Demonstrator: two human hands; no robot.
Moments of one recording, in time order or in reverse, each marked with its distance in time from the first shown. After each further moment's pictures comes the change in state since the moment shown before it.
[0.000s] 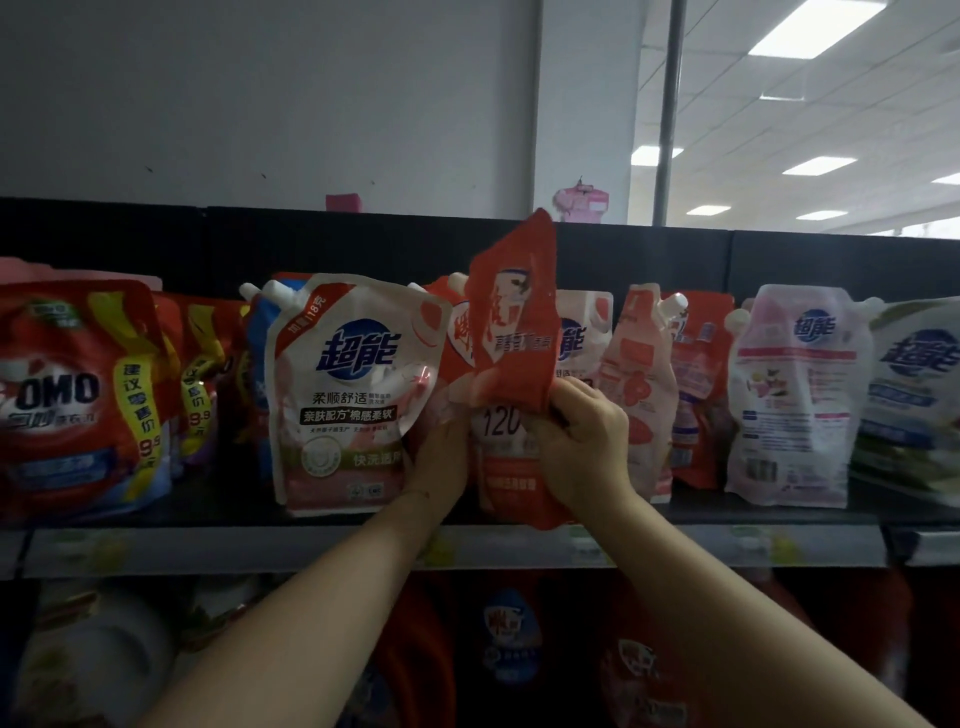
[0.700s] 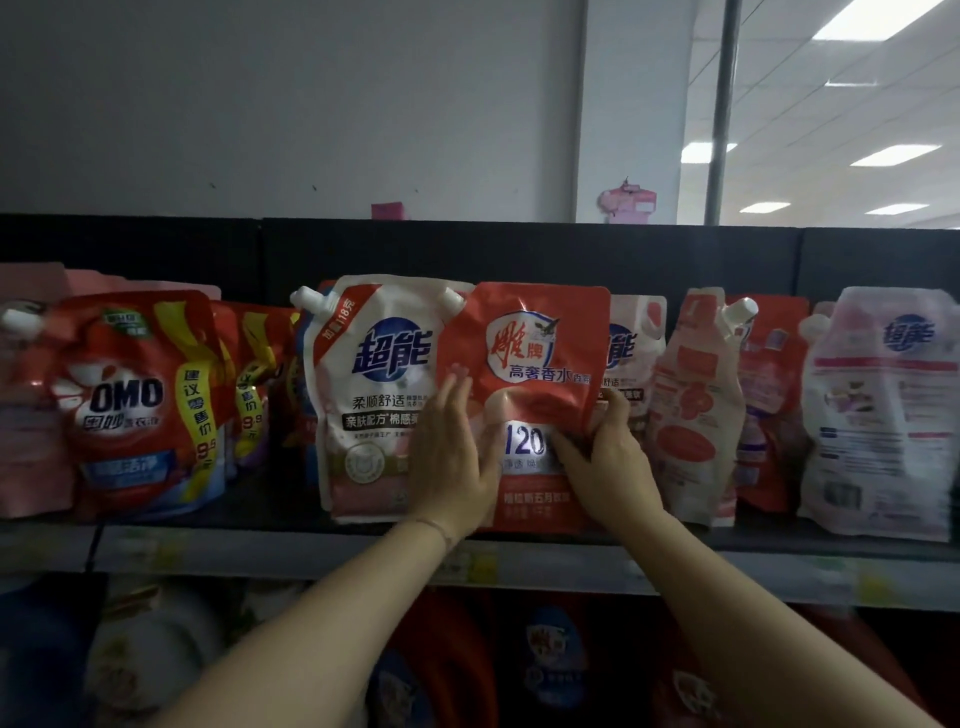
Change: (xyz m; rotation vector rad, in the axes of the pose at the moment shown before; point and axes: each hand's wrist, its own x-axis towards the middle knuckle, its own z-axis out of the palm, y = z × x) left_hand -0.012 0.003 -0.036 1.040 0.287 0.717; right_hand -0.006 0.041 0.032 -0.128 -0.366 0.472
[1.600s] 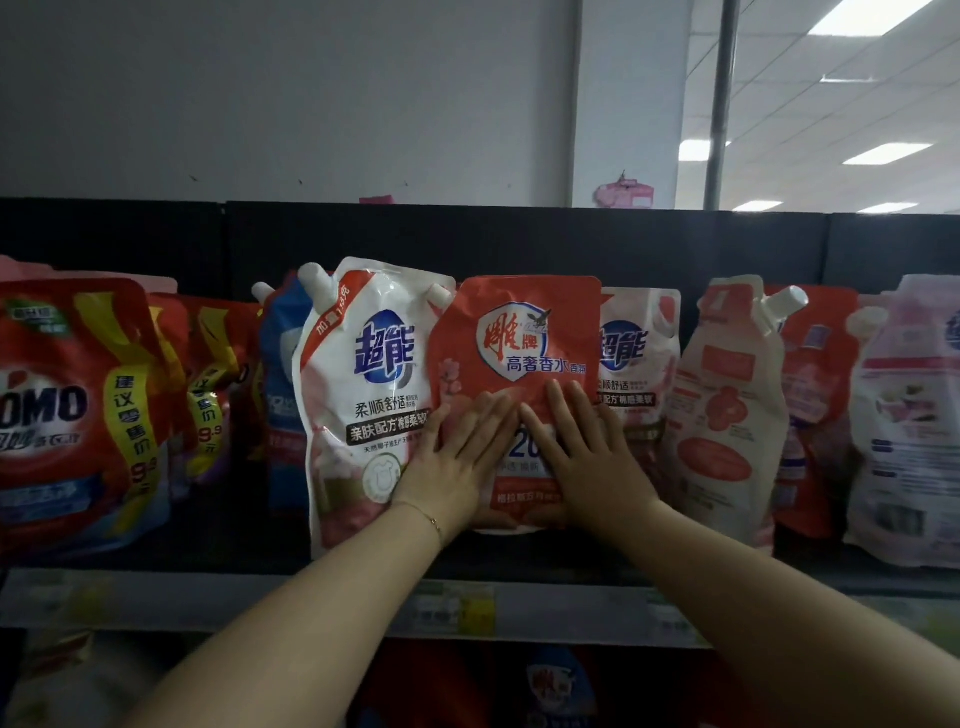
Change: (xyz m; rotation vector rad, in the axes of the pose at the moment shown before) left_hand 0.027 -0.055 0.054 0.665 -0.471 0.412; right_hand 0.054 0.045 0.043 -0.844 -0.246 -0.490
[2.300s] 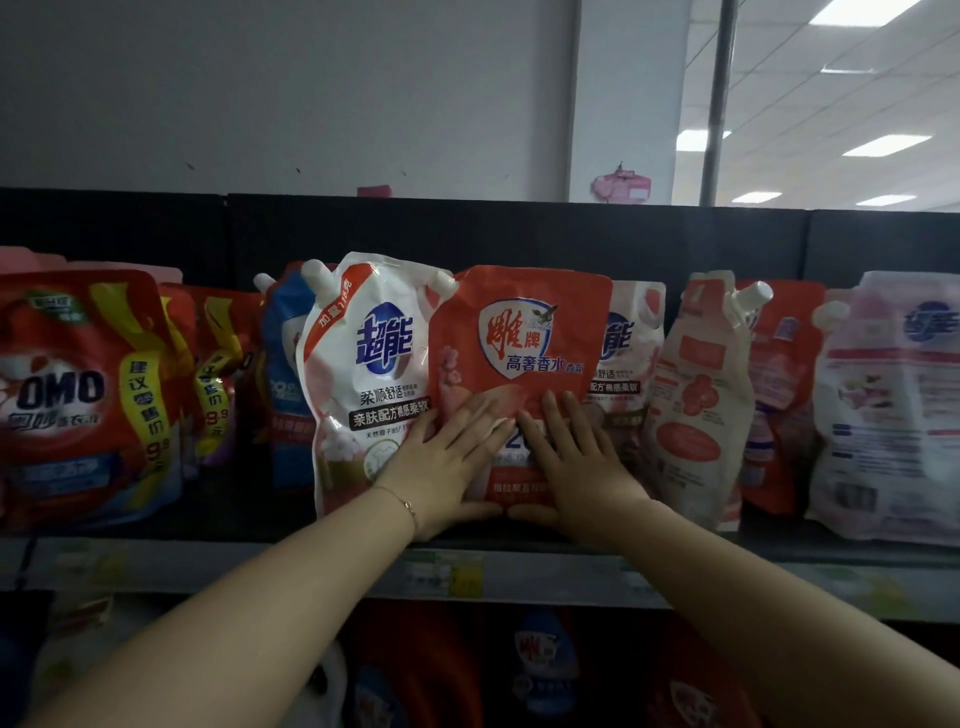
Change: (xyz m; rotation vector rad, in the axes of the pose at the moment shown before) left_hand -0.022 -0.004 -0.035 -0.113 -0.220 0.130; right_hand -0.031 -0.012 -0.026 0.090 -0.216 -0.009
